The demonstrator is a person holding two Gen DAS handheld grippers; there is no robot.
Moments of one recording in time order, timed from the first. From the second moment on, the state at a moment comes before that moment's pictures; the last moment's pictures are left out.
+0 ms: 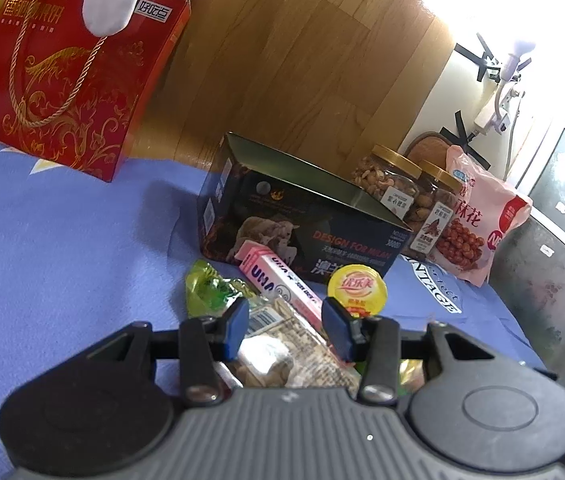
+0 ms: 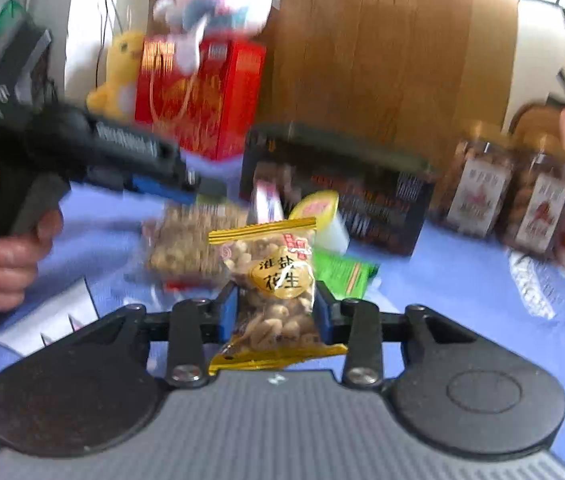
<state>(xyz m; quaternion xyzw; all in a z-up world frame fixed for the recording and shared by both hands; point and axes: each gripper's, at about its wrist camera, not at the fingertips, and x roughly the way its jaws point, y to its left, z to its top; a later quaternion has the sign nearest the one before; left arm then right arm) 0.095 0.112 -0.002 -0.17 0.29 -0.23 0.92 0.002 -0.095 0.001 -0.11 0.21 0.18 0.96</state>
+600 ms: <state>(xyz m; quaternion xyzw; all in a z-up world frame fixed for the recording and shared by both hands) 0.080 0.114 0.010 -0.19 0.27 -0.28 0.90 -0.003 -0.116 -0.015 -0.08 0.28 0.18 0.94</state>
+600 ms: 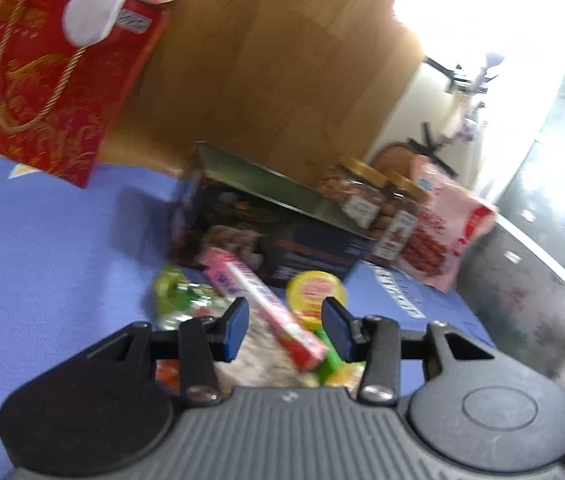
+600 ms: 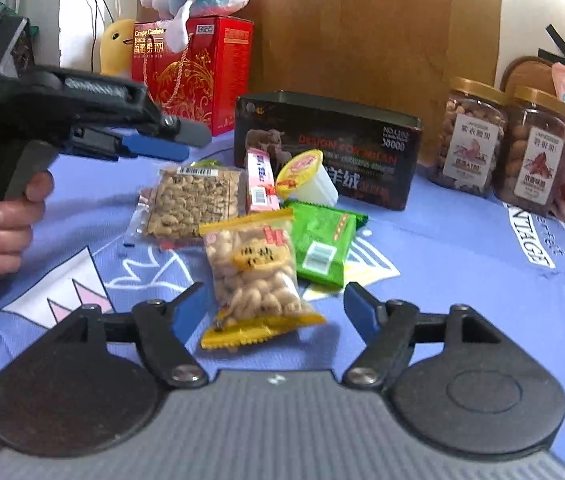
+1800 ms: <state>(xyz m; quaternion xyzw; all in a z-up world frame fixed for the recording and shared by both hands) 0.145 0.034 0.080 -0.10 0.26 -0.30 0.91 0.074 -0.128 0.036 -0.03 0.15 0.22 0.96</state>
